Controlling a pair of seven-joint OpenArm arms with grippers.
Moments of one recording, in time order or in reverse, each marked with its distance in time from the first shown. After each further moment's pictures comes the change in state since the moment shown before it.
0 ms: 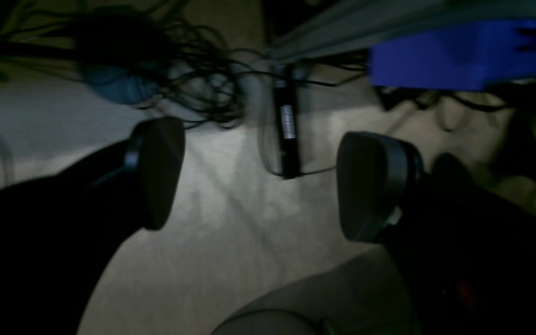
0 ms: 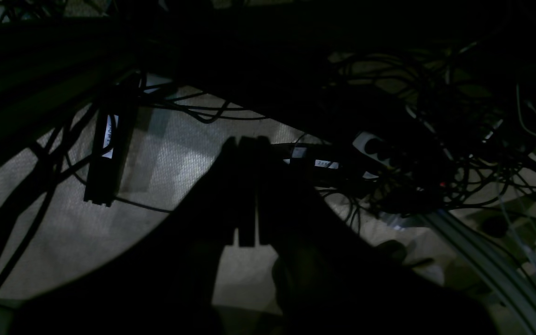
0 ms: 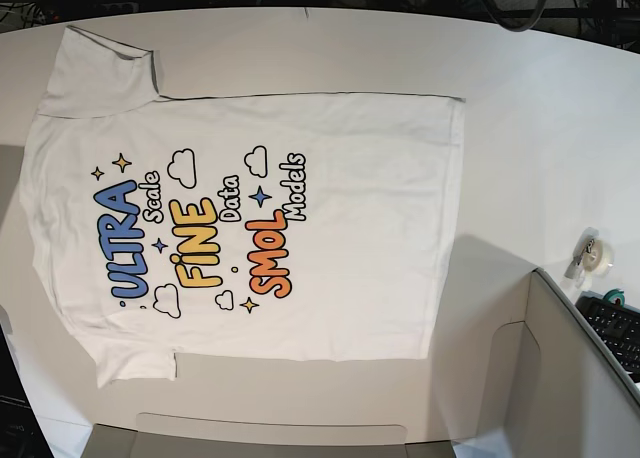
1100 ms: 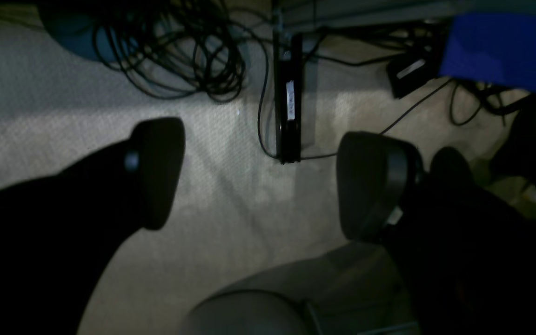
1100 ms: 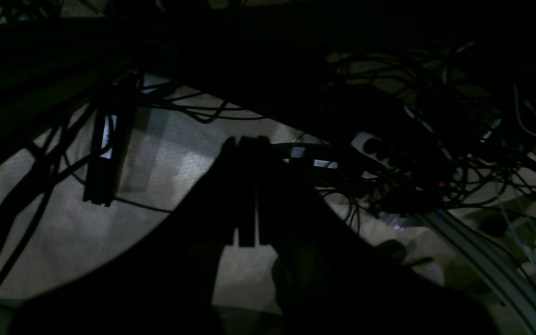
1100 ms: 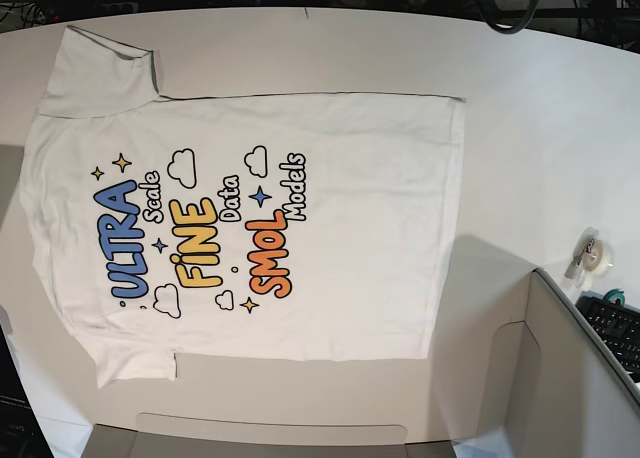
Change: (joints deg) left arm -15.5 -0.2 2.6 -24.0 0.2 0.3 -0.2; right arm 0.0 0.0 0.0 0.0 0.0 0.0 0.0
